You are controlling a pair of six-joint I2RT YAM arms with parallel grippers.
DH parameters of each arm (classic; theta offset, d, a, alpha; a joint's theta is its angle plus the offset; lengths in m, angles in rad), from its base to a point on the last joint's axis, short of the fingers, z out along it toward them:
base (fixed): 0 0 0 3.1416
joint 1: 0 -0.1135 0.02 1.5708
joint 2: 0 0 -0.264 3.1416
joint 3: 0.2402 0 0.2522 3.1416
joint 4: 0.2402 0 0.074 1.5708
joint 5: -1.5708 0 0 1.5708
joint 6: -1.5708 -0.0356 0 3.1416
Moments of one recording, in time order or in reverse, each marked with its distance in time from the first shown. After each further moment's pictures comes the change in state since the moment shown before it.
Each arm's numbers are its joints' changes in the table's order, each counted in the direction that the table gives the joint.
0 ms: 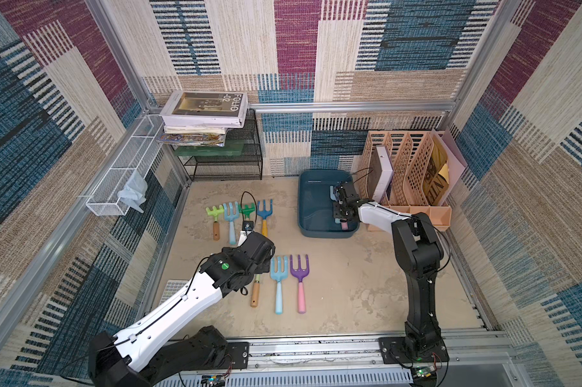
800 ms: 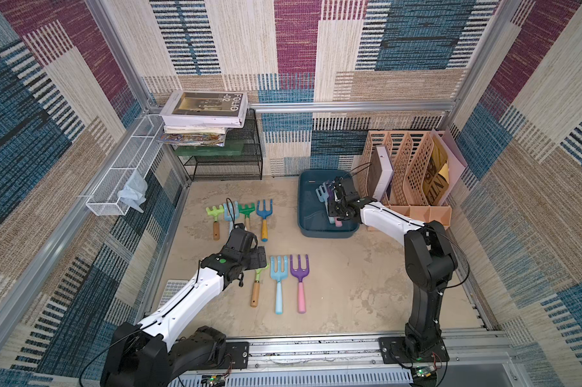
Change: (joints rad) left arm -0.277 0.045 -0.198 -0.330 -0.327 -0.069; right arm -0.100 -0.225 -0.069 0.077 -0.048 0.002
